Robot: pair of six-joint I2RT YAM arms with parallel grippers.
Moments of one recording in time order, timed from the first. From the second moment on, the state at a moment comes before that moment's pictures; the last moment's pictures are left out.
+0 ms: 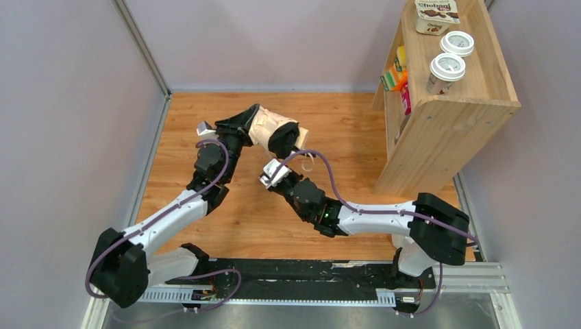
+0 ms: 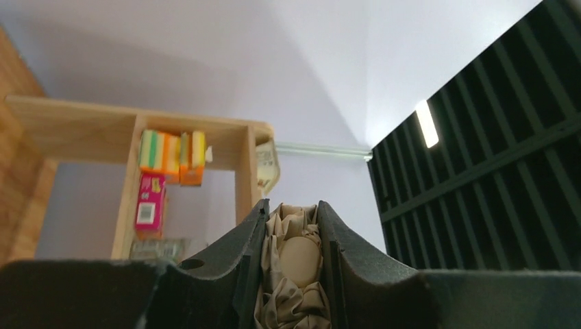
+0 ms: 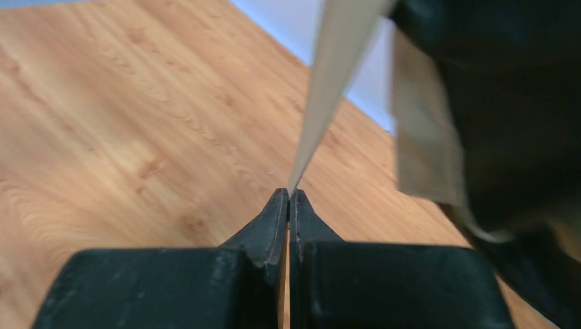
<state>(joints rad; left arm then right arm) -0.54 1.16 0.66 0.77 -0.29 -1.81 1.19 1.55 0.87 0.64 0.54 -0.36</state>
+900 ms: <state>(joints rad) -0.51 0.72 0.94 -0.44 0.40 -1.70 1.31 1.11 0.59 0.96 0.58 -0.67</state>
